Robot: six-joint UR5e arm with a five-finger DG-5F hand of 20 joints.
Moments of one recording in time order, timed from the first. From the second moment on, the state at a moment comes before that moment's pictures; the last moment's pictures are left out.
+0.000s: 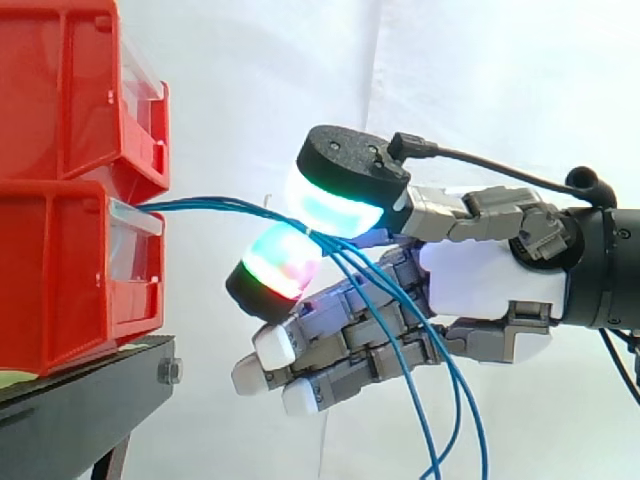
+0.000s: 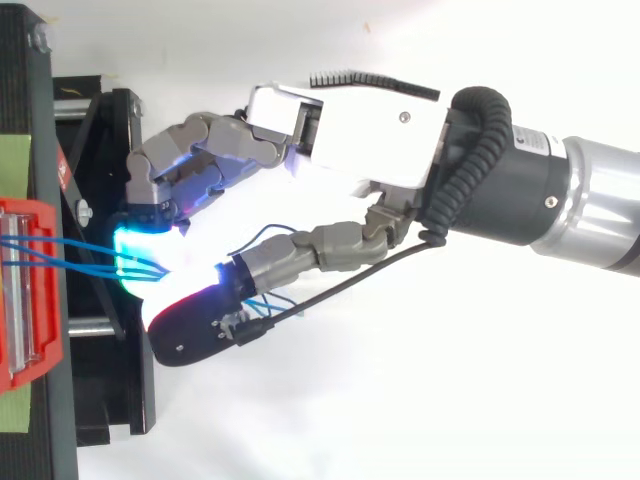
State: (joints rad) arm 0.13 -2.33 -1.18 -2.68 -1.22 -0.31
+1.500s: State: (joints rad) arm 0.13 -2.33 -1.18 -2.68 -1.22 -0.31
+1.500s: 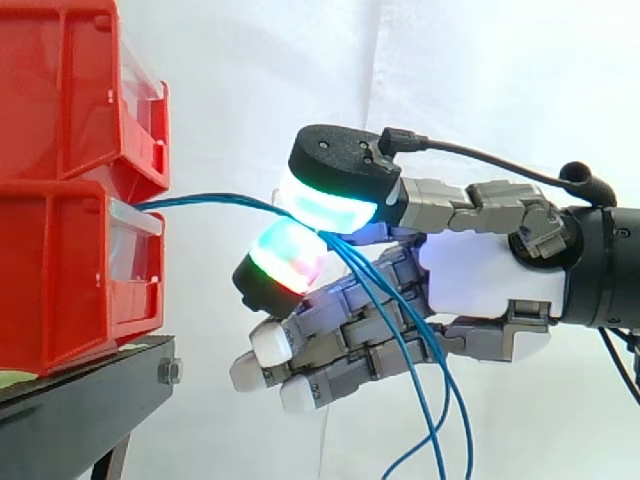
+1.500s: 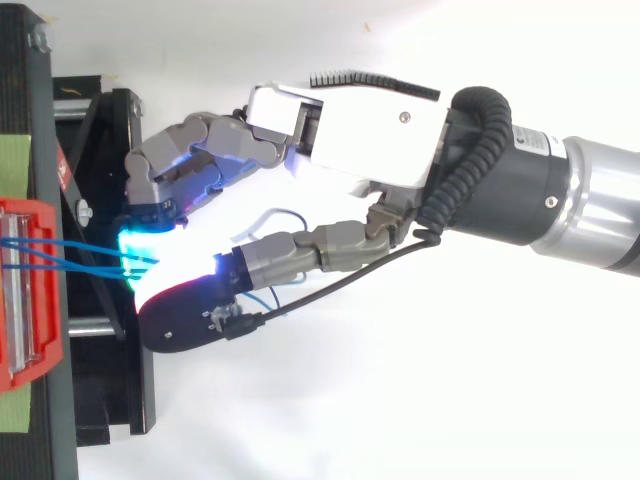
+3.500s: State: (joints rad) arm 0.13 -2.33 -1.18 -2.66 -1.22 -0.31
